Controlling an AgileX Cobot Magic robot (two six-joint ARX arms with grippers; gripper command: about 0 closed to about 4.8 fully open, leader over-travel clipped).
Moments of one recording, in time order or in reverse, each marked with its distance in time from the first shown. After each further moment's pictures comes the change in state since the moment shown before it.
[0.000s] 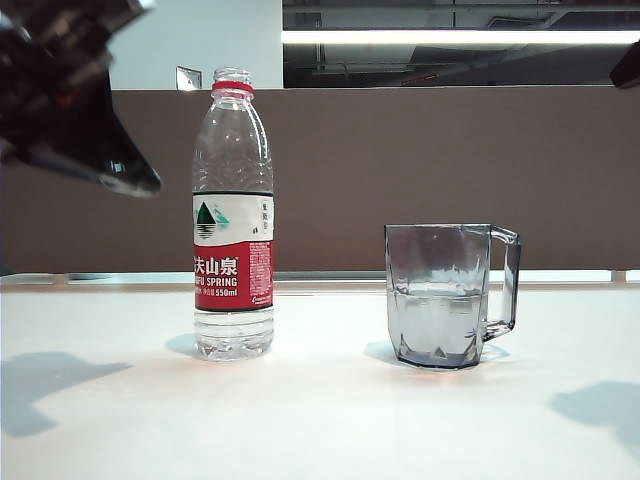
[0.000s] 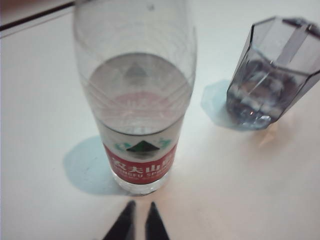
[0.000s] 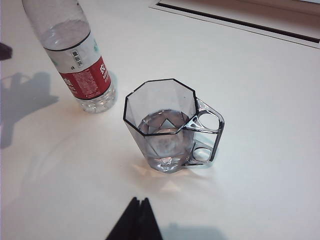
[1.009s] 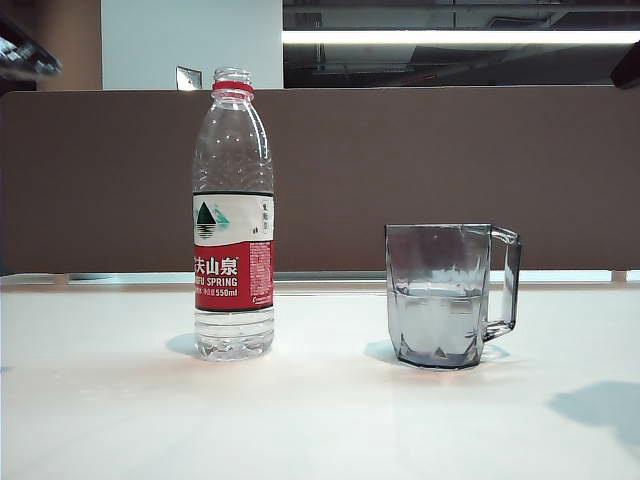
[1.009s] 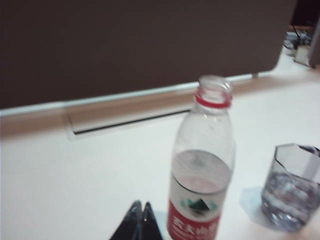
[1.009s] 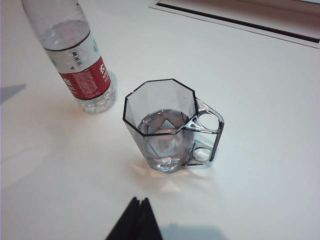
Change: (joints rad) left arm -0.001 -0.530 -0.255 0.207 -0.219 -0.073; right arm 0.000 0.000 0.000 -0.001 0.000 0.000
